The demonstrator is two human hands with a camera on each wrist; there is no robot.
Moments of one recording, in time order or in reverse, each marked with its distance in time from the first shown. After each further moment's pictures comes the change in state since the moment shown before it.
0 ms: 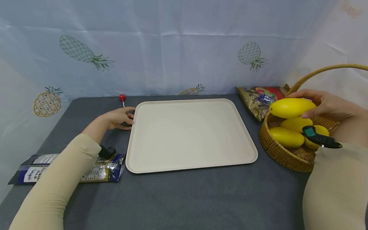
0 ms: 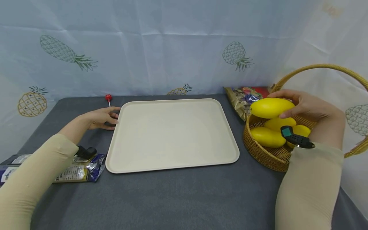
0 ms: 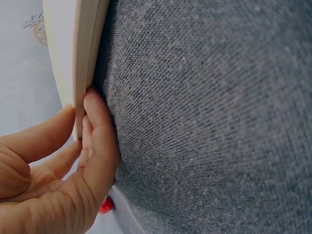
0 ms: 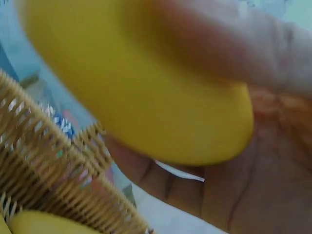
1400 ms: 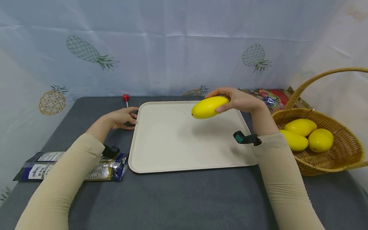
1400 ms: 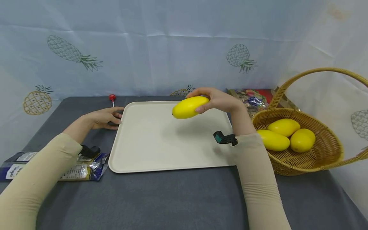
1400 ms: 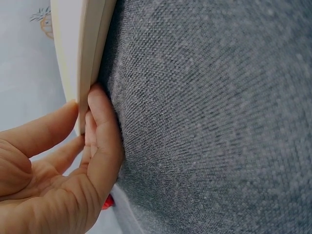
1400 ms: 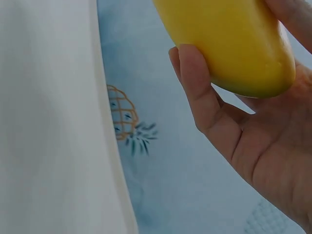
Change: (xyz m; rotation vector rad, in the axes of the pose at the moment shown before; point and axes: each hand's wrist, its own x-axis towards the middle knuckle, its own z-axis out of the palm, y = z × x) left_hand -0.003 -0.001 -0.001 -0.027 -0.013 0.011; right_hand 0.180 -0.114 0.135 0.169 -0.188 -0.147
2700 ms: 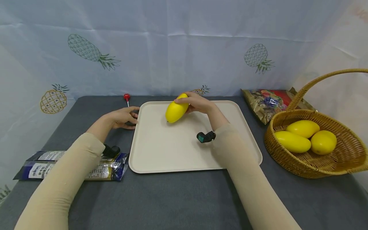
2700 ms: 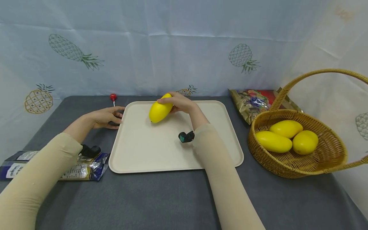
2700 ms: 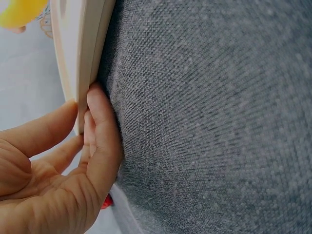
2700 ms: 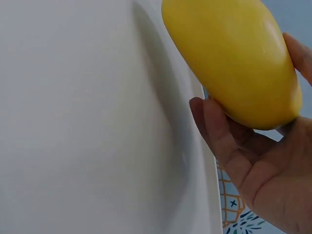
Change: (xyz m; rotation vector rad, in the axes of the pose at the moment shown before) left_hand 0.001 -0.002 -0.001 -0.007 -0.008 0.007; right_hand 0.131 0.020 0.071 0.244 0.113 0.288
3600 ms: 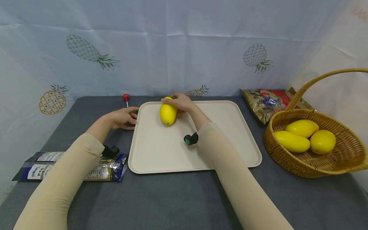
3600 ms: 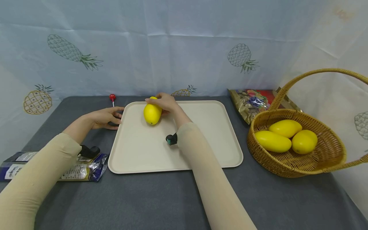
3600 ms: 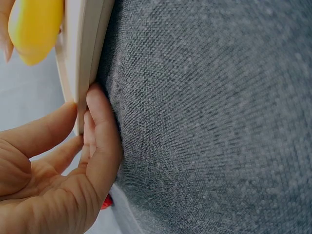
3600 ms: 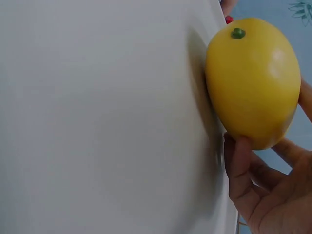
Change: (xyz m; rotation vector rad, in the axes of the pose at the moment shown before) left_hand 0.000 0.001 0.000 0.013 0.000 -0.002; right_hand 0.030 -0.007 0.037 -0.276 0.214 0.068
